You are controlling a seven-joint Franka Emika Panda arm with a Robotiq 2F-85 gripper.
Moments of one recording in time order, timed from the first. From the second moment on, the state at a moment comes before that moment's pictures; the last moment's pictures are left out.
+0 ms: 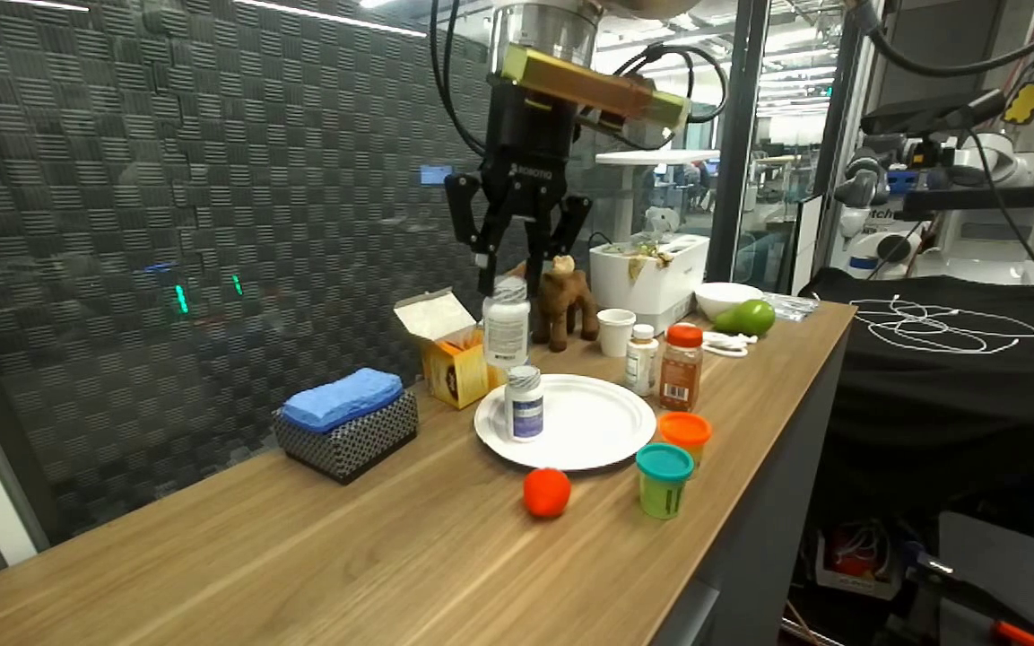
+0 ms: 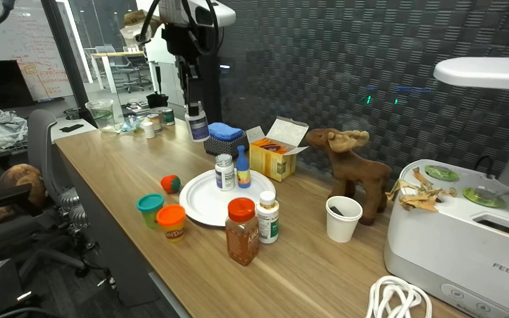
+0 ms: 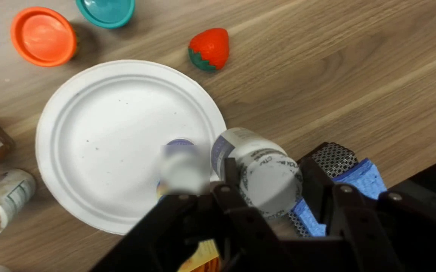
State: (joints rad) arm 0.07 0.06 0.05 -2.00 0.19 2.14 0.43
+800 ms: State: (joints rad) arm -0.03 0.03 -0.04 -2.12 0.18 2.22 0.63
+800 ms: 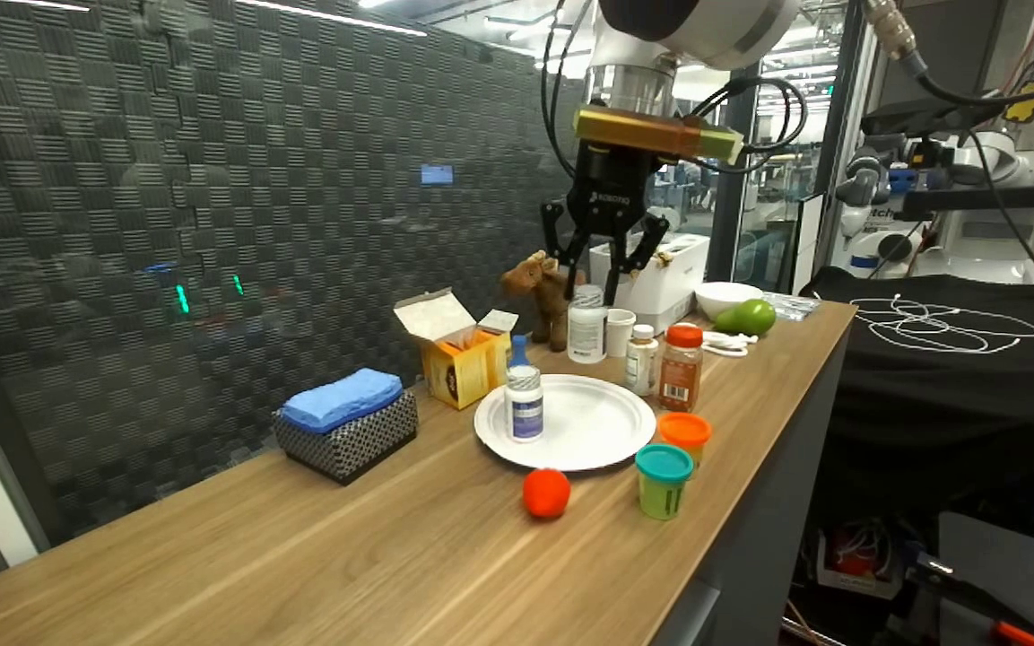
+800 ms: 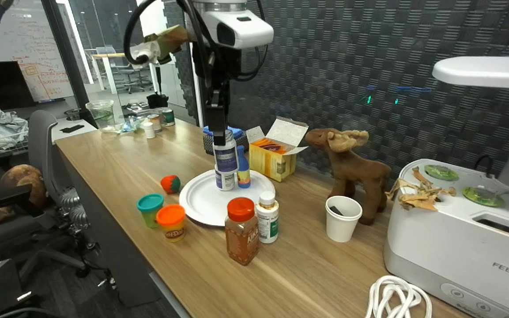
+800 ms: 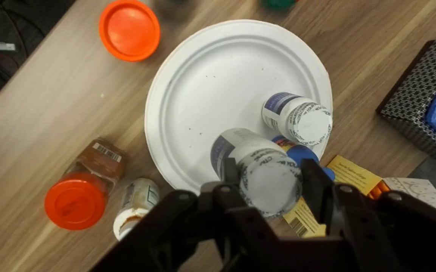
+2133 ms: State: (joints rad) arm -0.02 0.33 -0.06 -1.93 0.20 2.29 0.91
